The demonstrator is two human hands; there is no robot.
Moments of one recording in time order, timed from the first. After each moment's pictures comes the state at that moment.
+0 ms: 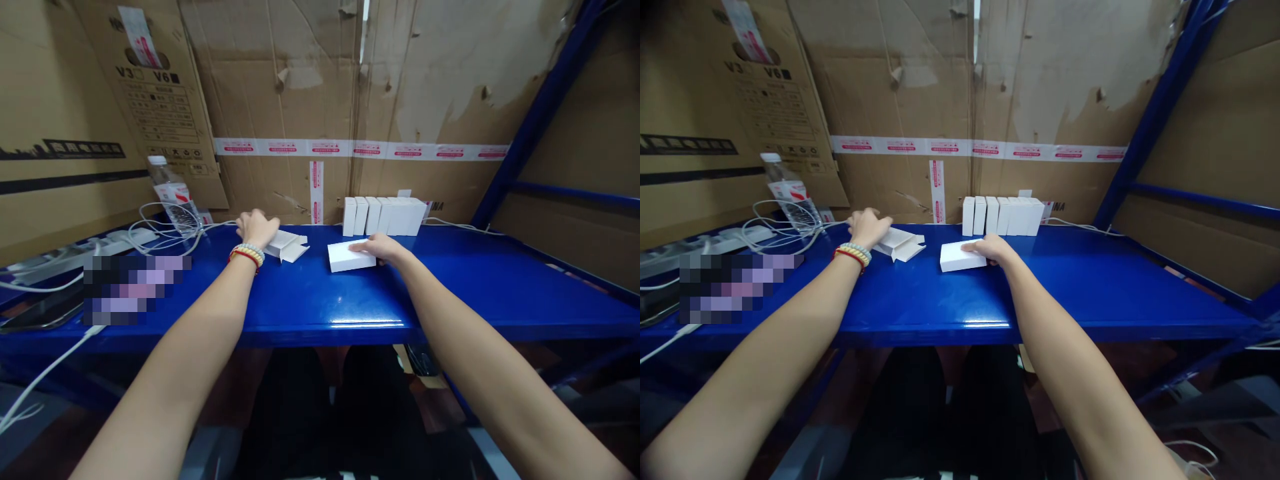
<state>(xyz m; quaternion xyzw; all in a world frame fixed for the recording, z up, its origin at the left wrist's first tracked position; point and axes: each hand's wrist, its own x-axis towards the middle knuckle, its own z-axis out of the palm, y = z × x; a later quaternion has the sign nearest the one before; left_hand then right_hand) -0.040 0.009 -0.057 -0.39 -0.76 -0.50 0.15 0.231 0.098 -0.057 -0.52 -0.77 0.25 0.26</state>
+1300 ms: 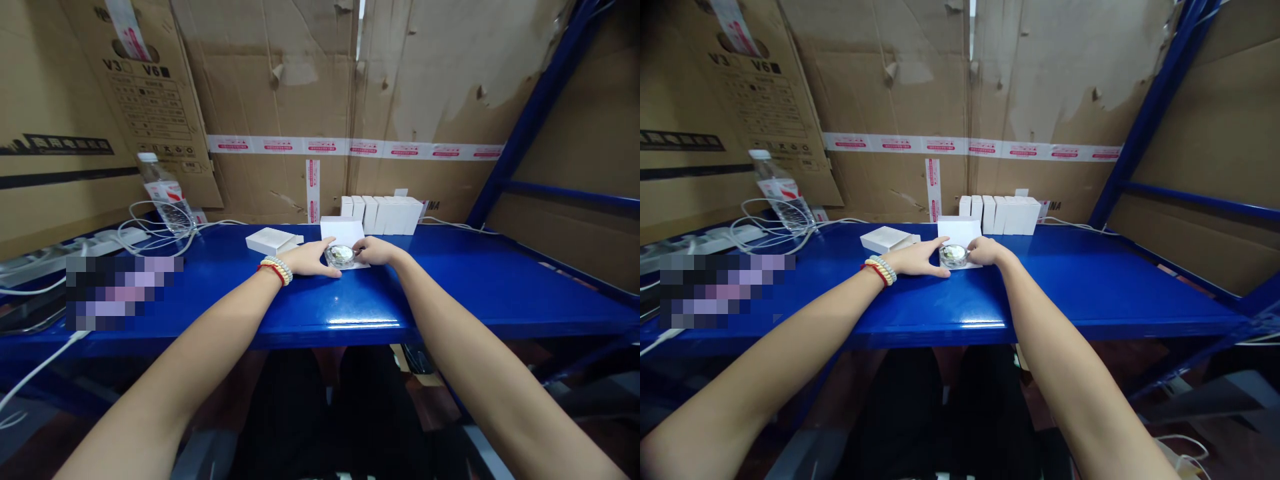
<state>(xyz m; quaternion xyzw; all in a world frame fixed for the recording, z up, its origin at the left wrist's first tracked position) 0.038 0.015 -0.081 -0.80 -0.57 -0.18 0.01 0.232 0.103 -0.059 -0.44 -0.87 0.11 0.18</state>
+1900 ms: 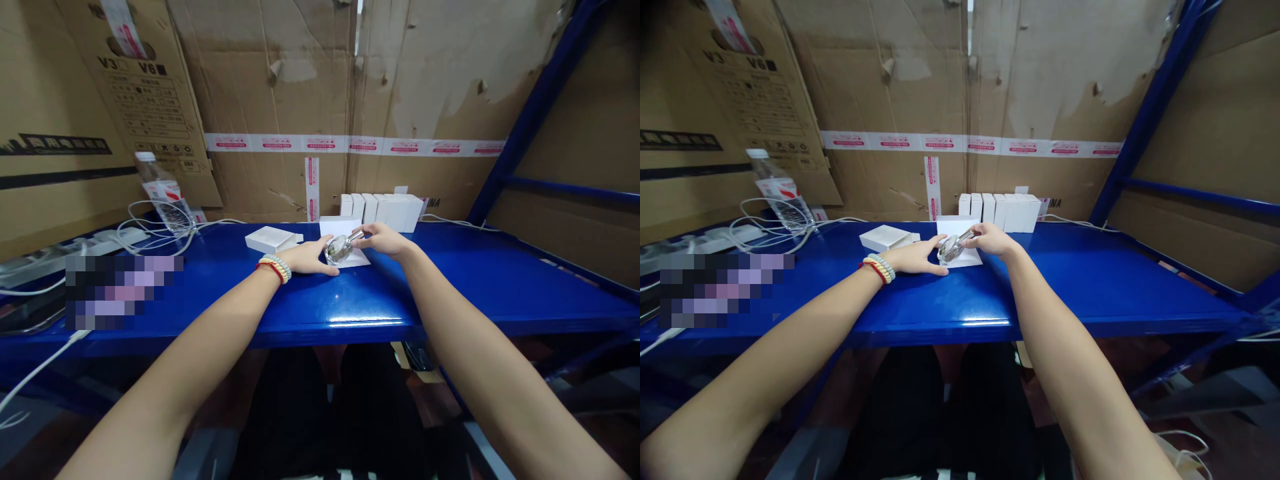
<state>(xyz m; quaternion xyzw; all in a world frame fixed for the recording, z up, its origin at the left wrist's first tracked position) 0.034 0.014 -0.080 -0.80 -0.57 -0.20 -0.01 0.243 0.094 -0.054 -0.27 -0.84 0.32 0.34</state>
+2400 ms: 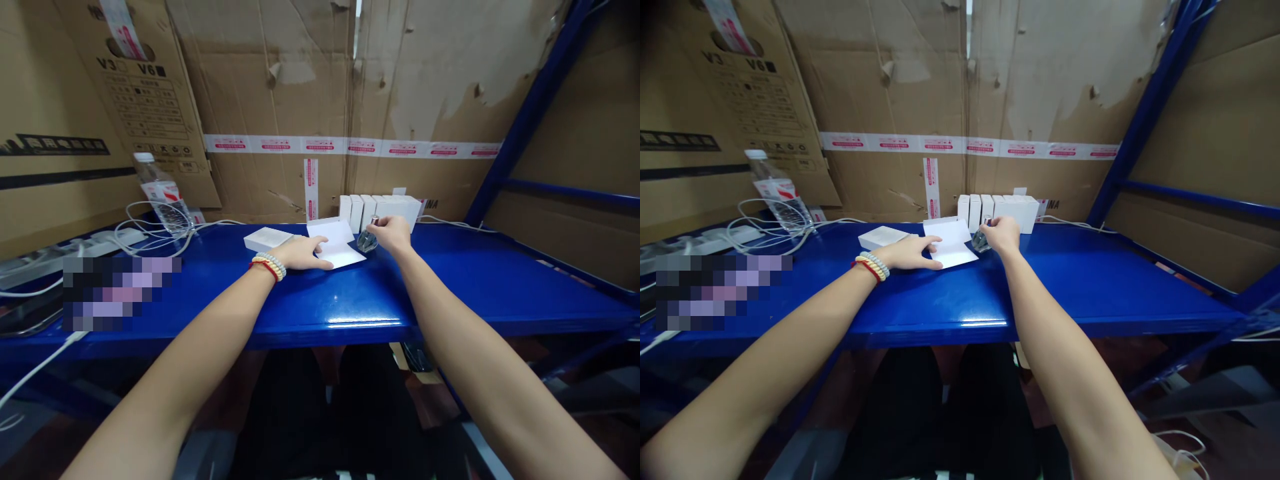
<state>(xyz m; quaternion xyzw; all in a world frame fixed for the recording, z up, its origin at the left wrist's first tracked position) 0.028 0.010 -0.071 -0.77 -0.60 -0.21 0.01 0.247 0.102 -0.049 -0.51 -0.70 0.09 0.49</state>
